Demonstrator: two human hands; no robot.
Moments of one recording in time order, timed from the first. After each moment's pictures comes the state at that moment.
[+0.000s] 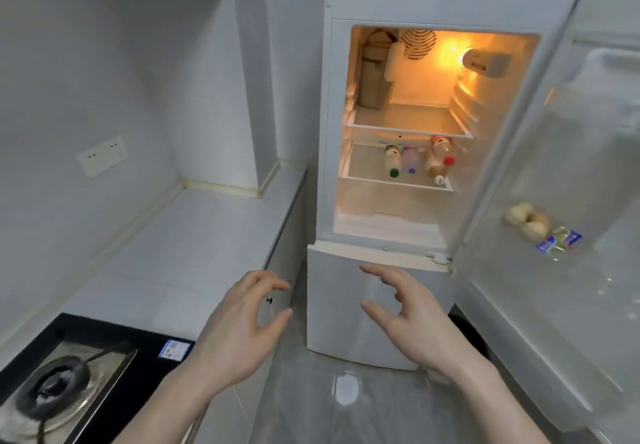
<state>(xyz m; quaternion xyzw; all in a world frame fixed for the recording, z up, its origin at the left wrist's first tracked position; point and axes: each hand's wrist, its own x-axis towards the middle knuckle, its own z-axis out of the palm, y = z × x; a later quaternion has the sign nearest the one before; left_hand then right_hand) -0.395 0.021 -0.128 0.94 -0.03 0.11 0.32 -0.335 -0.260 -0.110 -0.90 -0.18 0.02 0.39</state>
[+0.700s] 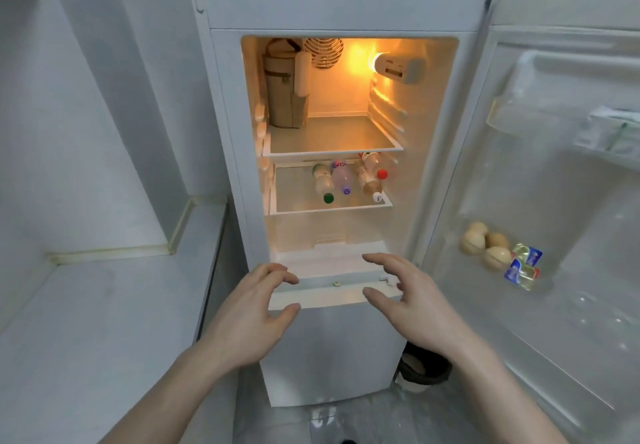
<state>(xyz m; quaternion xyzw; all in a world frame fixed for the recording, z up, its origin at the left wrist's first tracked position) -0.131 -0.027 -0.125 0.93 -0.21 0.04 0.29 -0.166 -0.313 -0.110 -0.92 -0.04 -0.06 0.39</state>
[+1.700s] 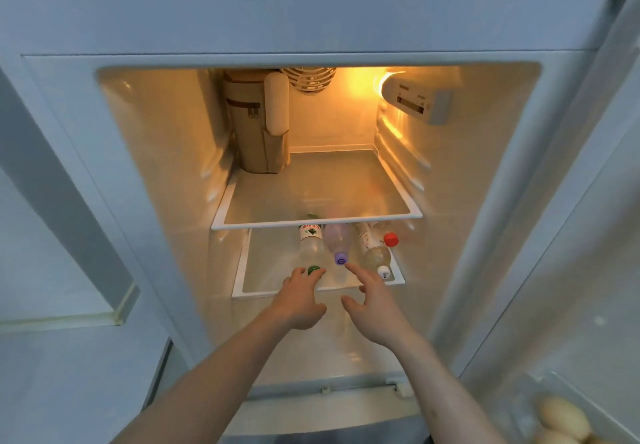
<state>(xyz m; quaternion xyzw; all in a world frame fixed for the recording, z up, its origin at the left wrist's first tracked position) 0.235 -0.194 -0.198 0.96 -0.10 -0.15 0.20 0.169 -0.368 -0.174 -0.90 -0.01 0.01 0.43</state>
